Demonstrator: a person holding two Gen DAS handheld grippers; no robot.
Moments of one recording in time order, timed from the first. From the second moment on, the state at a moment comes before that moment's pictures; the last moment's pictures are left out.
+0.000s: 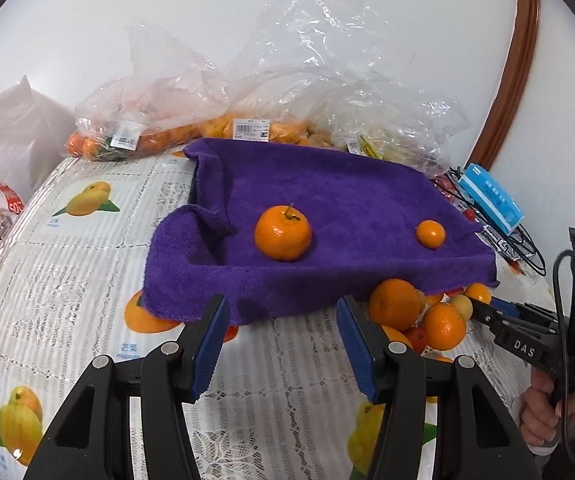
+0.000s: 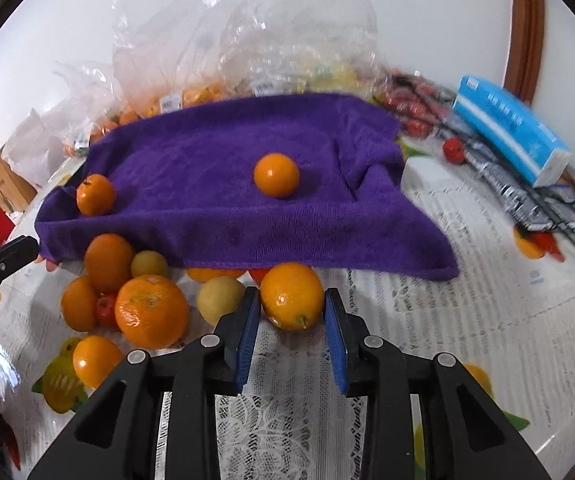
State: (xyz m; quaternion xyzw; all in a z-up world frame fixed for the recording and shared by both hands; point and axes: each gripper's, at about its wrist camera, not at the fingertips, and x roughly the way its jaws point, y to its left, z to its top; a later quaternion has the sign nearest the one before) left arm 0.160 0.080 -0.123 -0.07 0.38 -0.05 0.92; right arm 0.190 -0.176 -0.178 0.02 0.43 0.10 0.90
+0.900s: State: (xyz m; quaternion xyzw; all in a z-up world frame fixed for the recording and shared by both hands) left arm 0.167 0.027 -0.144 -0.06 0.44 -0.18 0.88; right arm 0.169 -0.187 -0.162 0.02 0.39 0.11 0.92
